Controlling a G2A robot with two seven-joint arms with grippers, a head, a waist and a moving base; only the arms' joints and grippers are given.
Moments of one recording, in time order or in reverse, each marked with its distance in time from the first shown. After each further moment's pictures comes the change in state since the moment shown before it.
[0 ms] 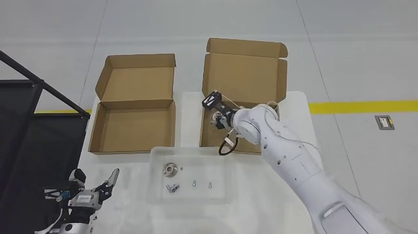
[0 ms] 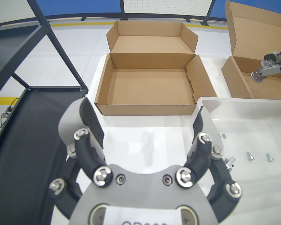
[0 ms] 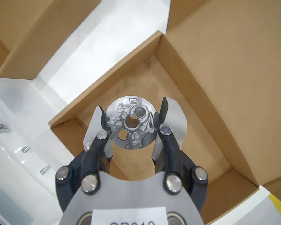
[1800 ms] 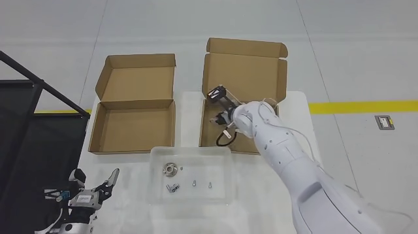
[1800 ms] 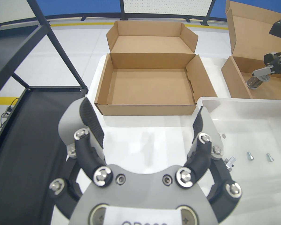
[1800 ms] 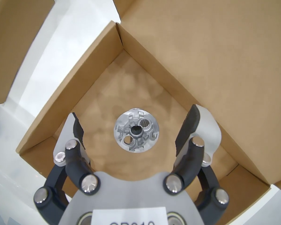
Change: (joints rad) left arm 0.000 0.000 0.000 0.000 0.000 0.000 0.000; right arm 0.167 -0.171 -0.036 0.476 0.051 -0.027 -0.198
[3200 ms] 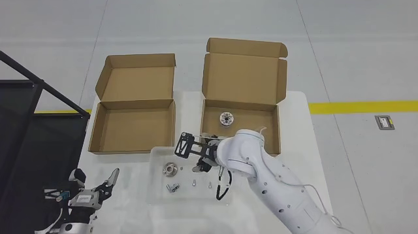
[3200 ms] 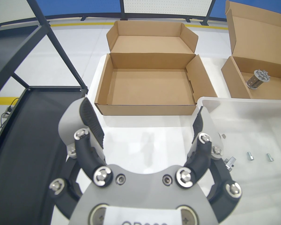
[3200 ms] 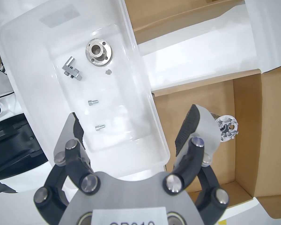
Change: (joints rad) left arm 0.000 0.000 0.000 0.000 0.000 0.000 0.000; right arm -0.507 0.216 0.152 -1.160 -0.193 -0.252 0.623
